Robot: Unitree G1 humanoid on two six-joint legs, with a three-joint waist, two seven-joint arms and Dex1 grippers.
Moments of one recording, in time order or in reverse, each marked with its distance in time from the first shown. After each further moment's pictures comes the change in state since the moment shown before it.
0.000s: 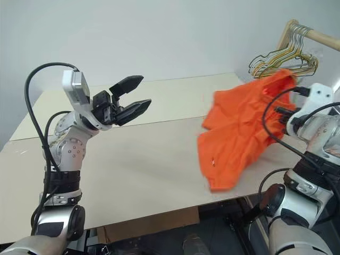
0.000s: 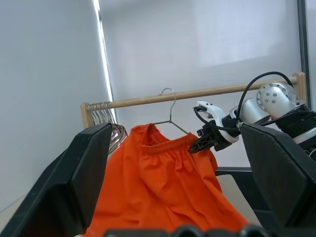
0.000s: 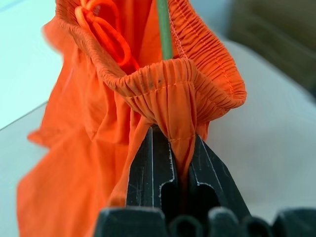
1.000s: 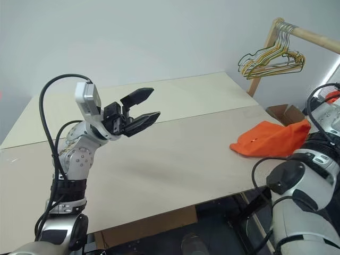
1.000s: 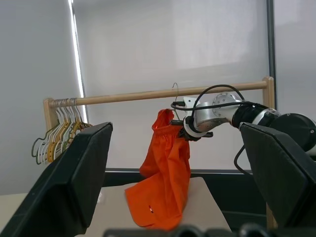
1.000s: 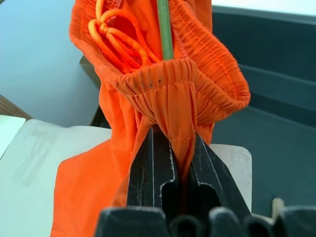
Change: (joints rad) left arm 0.076 -0.030 -0.063 -0.067 -0.031 0.000 0.013; right arm -0.258 -0.127 -0.171 0.811 0.051 -0.770 -0.513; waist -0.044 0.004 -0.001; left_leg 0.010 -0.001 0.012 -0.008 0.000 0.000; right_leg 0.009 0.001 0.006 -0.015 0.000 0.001
